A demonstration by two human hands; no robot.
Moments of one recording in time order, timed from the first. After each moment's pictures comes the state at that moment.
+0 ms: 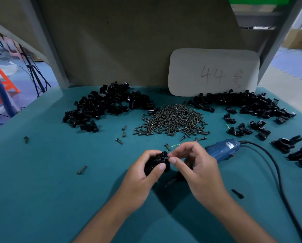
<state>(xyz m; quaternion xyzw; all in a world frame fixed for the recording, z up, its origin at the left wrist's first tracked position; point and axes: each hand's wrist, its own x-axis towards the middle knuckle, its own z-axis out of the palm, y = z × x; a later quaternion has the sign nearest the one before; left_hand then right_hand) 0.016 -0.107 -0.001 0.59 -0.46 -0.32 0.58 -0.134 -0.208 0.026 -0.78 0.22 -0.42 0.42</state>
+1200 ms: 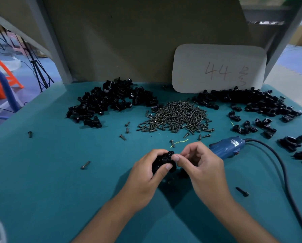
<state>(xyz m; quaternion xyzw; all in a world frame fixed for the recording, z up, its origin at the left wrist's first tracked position) 0.012 -0.105 0.003 0.66 -0.52 -0.21 0.51 -0.129 -0.205 0.016 -0.73 0.28 -0.44 0.44</state>
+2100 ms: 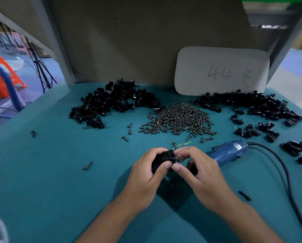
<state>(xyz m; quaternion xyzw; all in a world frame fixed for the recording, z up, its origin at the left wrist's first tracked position) 0.014 -0.105 0.003 0.66 -0.50 -0.18 0.53 -0.136 -0.215 0.016 -0.87 0.20 -0.35 0.29</state>
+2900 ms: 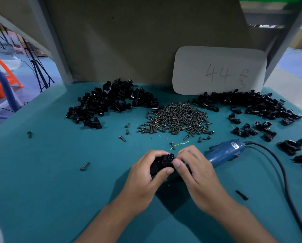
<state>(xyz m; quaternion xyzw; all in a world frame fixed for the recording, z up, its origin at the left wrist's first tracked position) 0.012 -0.104 0.003 0.64 -0.52 -0.18 0.53 -0.132 -0.209 0.015 -0.87 0.22 -0.33 0.30</state>
